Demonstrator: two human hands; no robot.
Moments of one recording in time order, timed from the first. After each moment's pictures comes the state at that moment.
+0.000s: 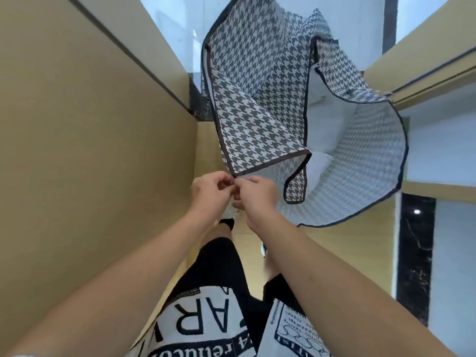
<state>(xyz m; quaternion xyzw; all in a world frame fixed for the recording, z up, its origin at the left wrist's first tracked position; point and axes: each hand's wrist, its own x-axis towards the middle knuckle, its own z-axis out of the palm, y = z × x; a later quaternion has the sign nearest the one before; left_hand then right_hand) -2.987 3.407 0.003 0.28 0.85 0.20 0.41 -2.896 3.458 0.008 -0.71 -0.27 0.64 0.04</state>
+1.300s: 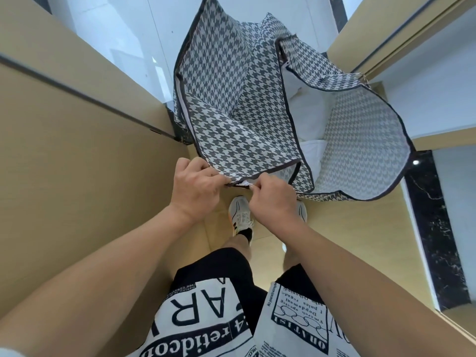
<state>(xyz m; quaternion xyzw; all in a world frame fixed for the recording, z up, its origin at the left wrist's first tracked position) -3.086 3.449 0.008 0.80 0.59 0.10 0.03 -2.893 3.469 0.020 -0.66 -0.66 0.36 -0.05</state>
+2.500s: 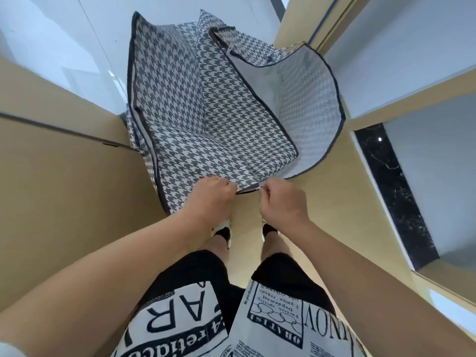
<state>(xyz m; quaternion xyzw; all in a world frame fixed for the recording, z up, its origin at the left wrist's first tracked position) -2.954 3.457 0.012 0.83 0.49 -0.14 0.24 -2.770 3.439 0.018 -0.70 -0.65 0.30 -0.01</state>
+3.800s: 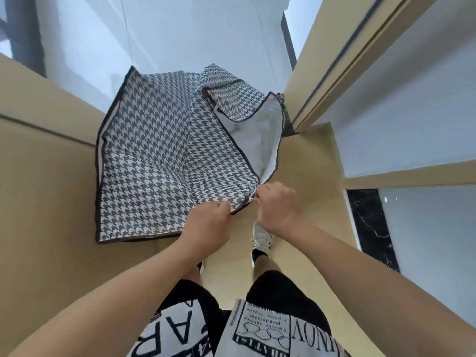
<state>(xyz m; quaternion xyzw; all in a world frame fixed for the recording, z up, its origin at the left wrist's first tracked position) -2.822 3.494 0.026 0.71 0.67 -0.05 0.23 -2.644 3.571 0.017 -0.49 -0.84 0.22 0.01</state>
